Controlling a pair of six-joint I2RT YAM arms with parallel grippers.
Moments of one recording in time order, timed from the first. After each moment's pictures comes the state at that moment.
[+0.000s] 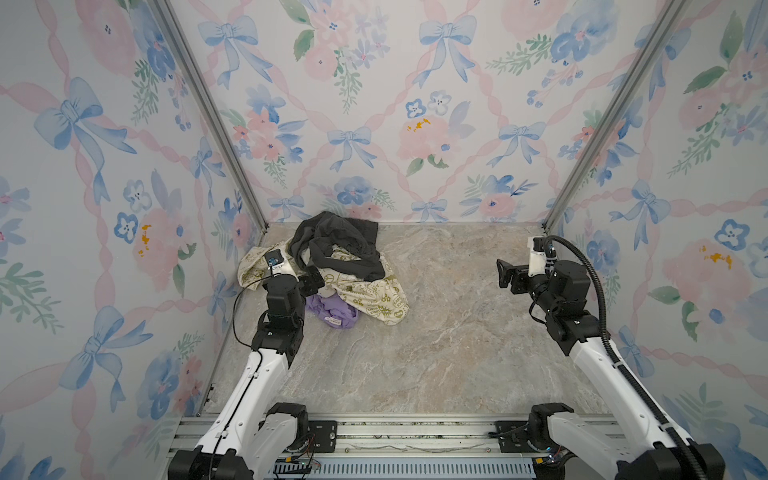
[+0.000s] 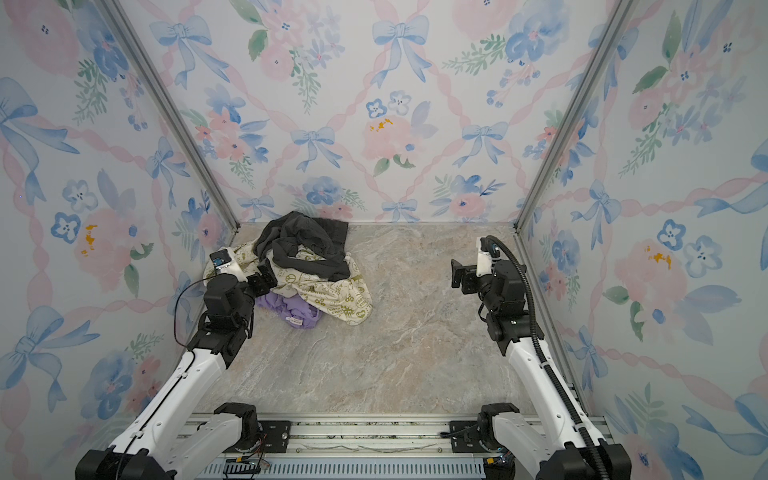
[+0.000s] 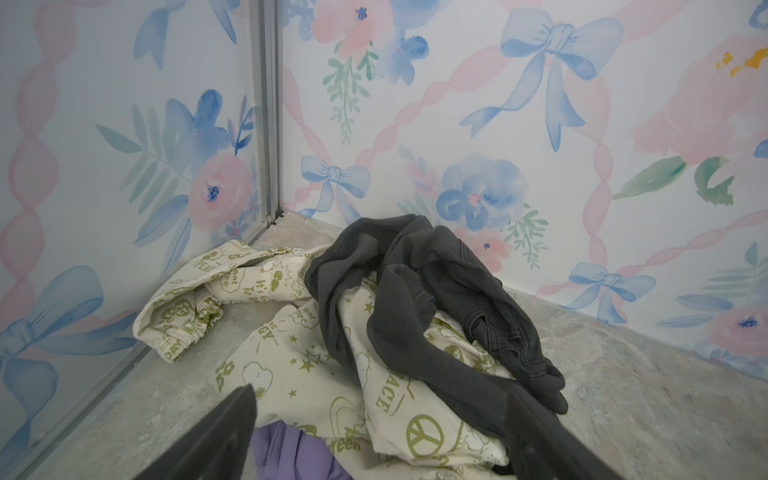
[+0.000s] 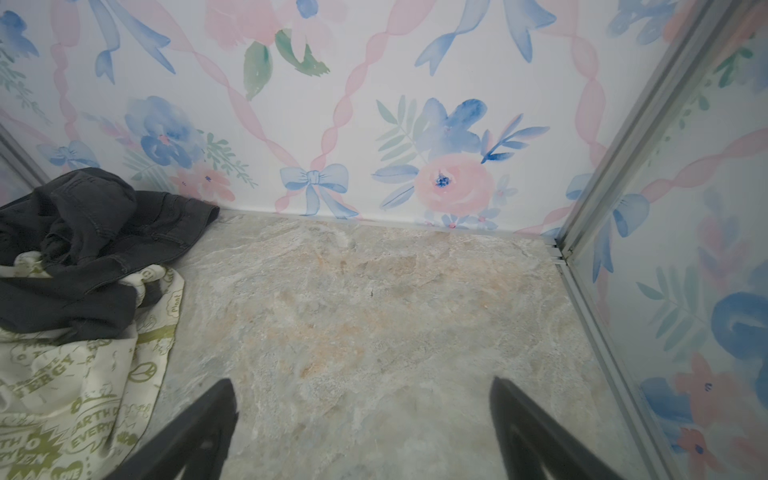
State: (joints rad) left arm -0.10 0.93 0.66 0.01 -0.25 -0.33; right arm 0.13 0.98 0.80 -0.12 -0.08 0.00
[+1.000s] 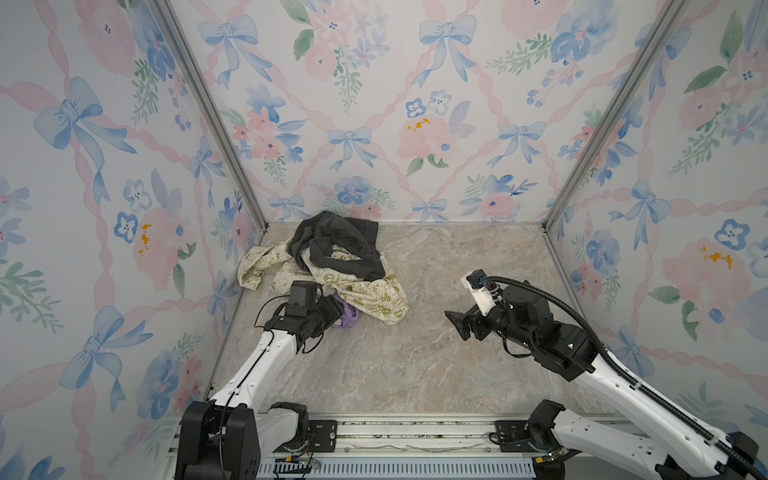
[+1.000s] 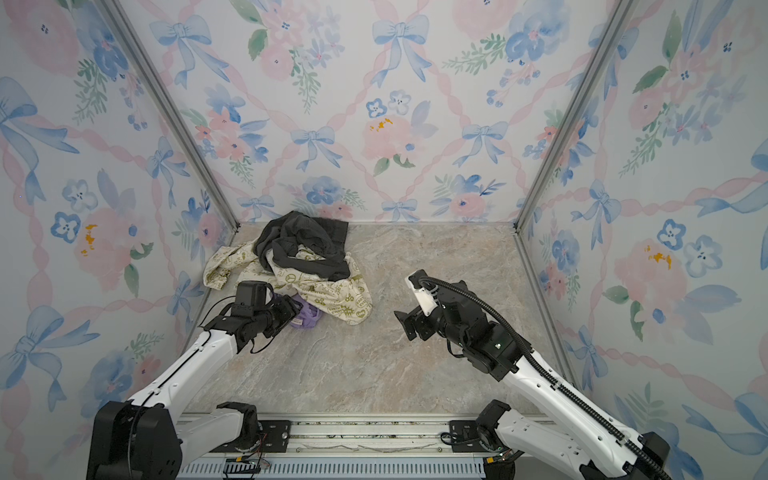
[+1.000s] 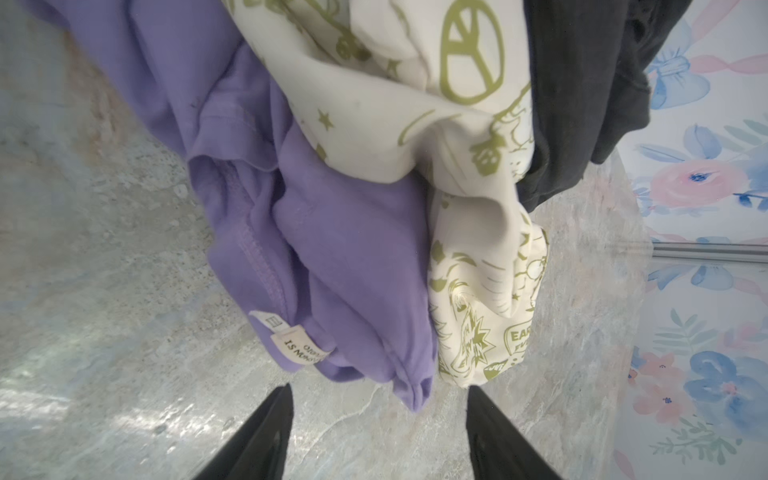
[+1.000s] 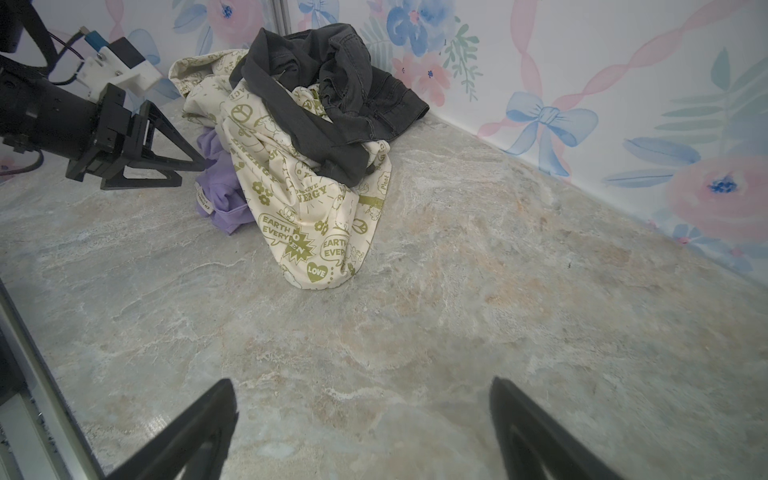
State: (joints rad) left arm -0.13 1.15 0.65 -0.40 0.19 -0.84; right arm 0.75 0.92 0.91 -0.52 0.07 -0.03
